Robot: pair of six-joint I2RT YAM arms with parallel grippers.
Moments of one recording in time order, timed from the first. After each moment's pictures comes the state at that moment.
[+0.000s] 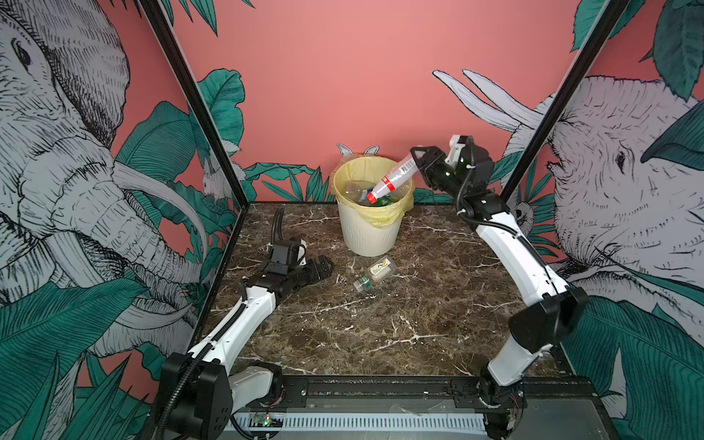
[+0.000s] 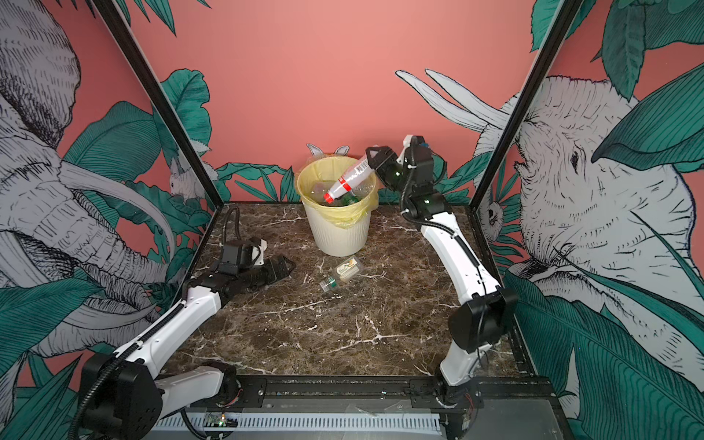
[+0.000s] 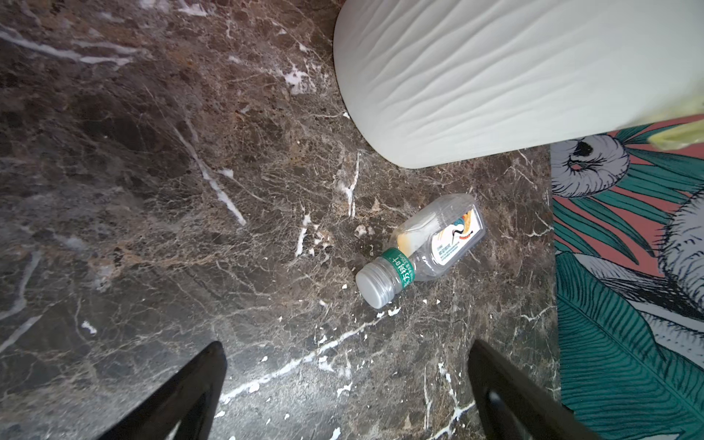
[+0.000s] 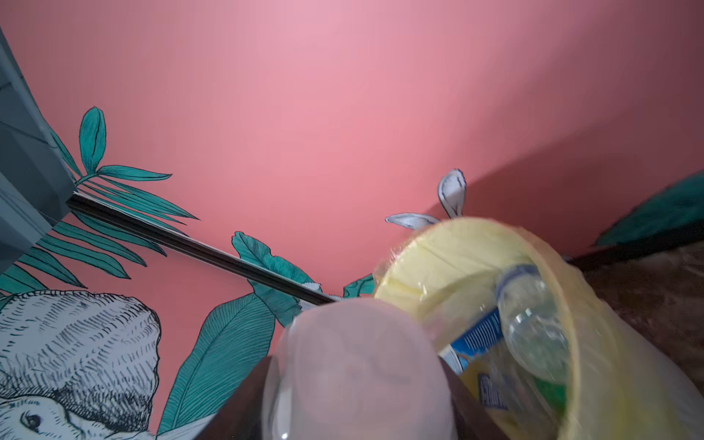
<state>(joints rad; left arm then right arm) -0.27 1.17 0.80 -0.42 0.32 -0.62 0.36 1.80 1.97 -0.20 -0.19 1.01</state>
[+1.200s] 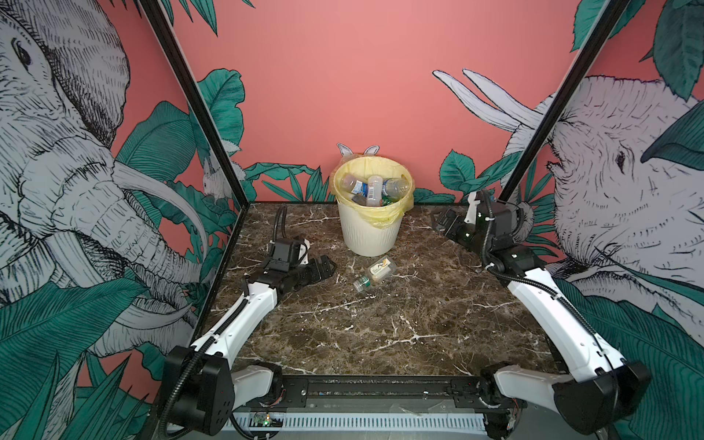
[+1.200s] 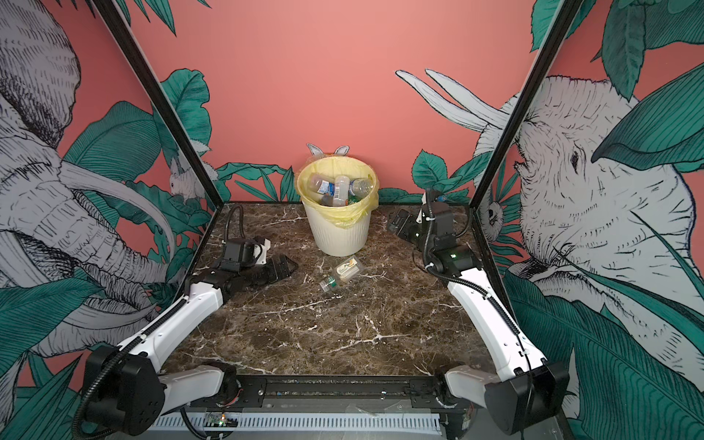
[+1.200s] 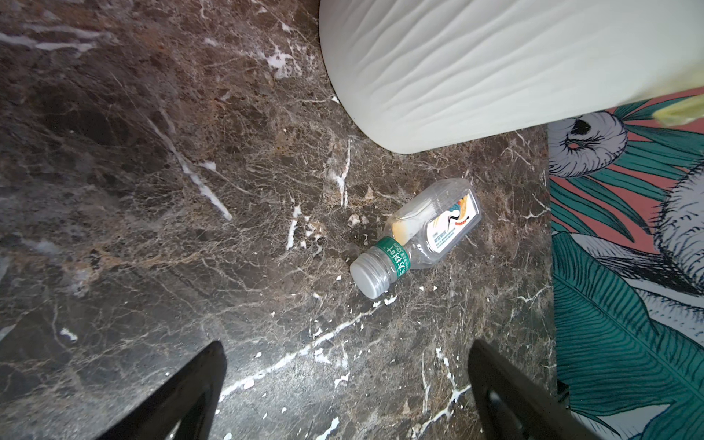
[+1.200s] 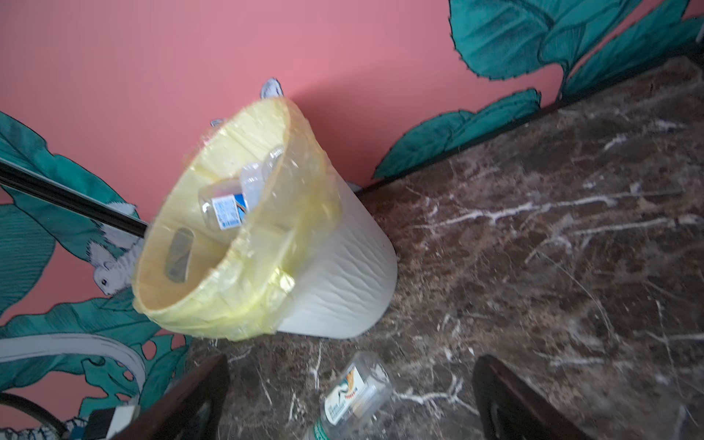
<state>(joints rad) -0.27 1.21 0.83 -0.44 0.36 -0.58 0.32 1.19 1.19 -0.42 -0.03 0.63</state>
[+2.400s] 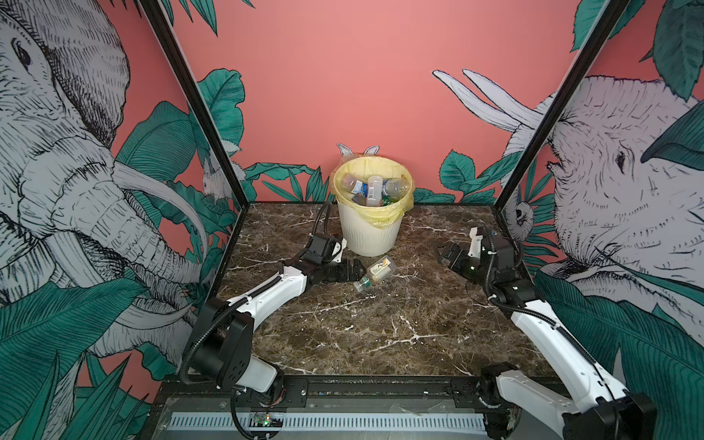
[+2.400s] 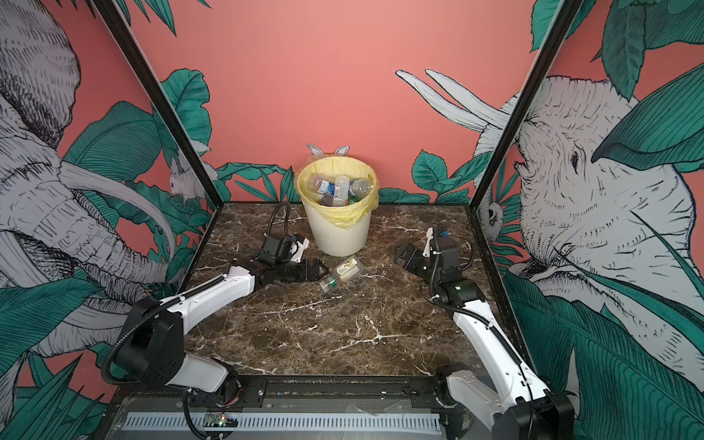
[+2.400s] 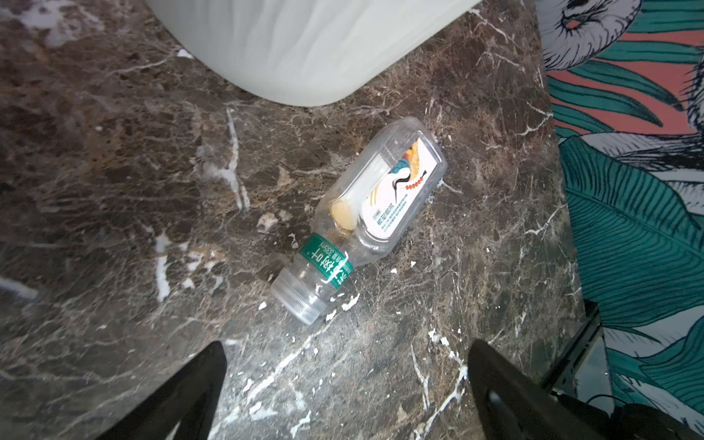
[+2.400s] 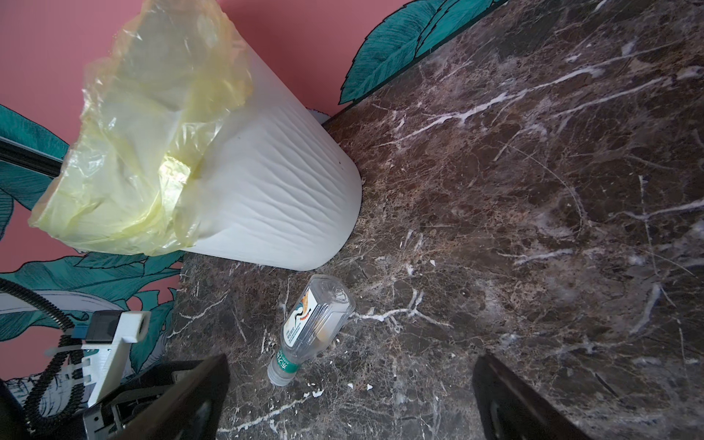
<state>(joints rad) -0.52 1.48 0.96 -0.33 0.35 -0.47 0.24 1.01 0.84 -0.36 -0.16 0.66</state>
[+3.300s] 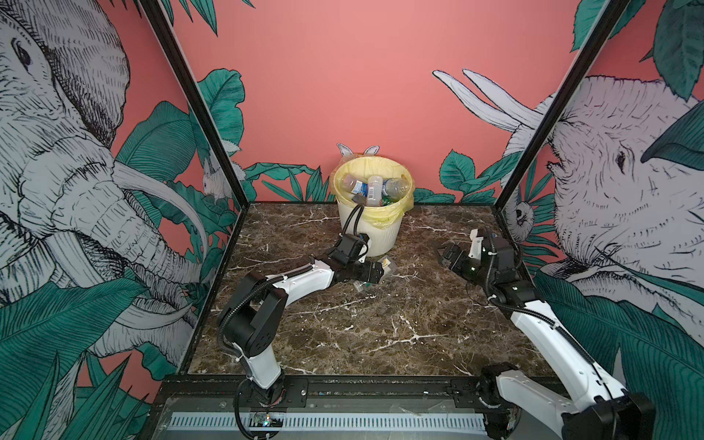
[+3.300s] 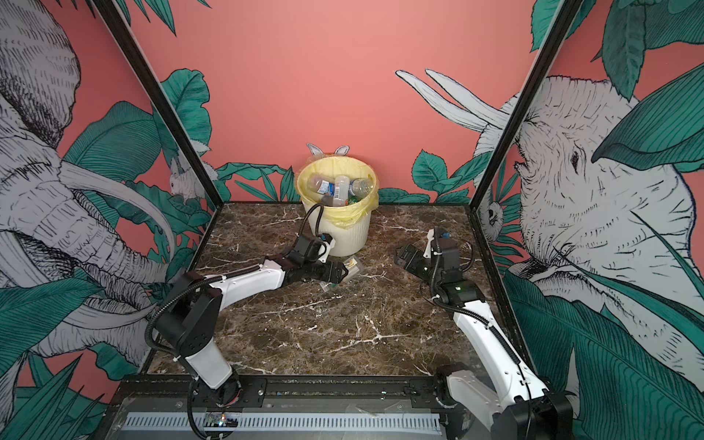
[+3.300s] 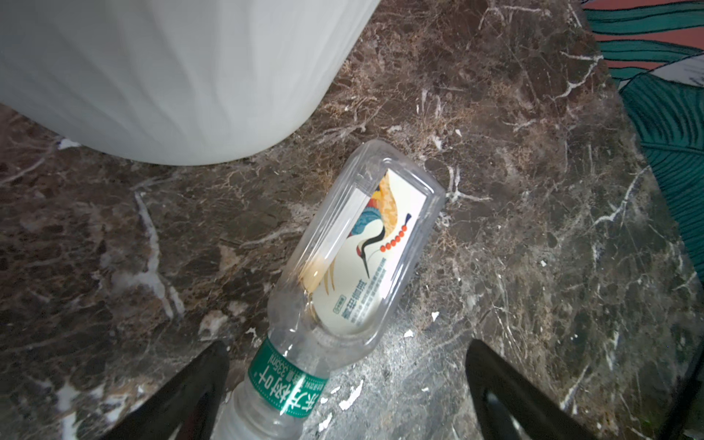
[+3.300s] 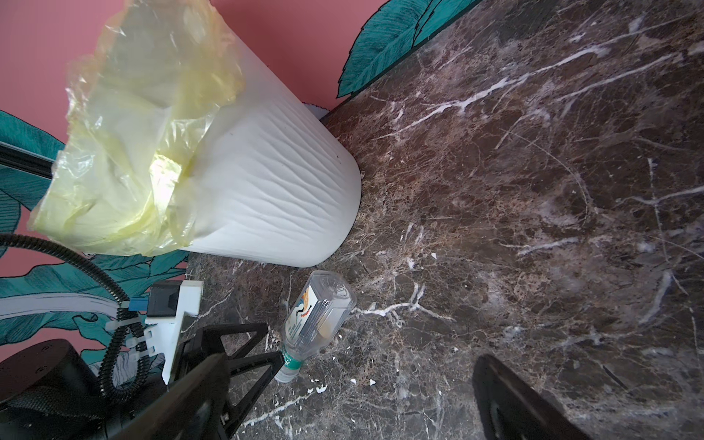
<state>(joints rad) -0.66 1.71 1.08 -0.19 0.20 -0.34 0.23 1.01 0.82 -0.35 -0.19 0.68</state>
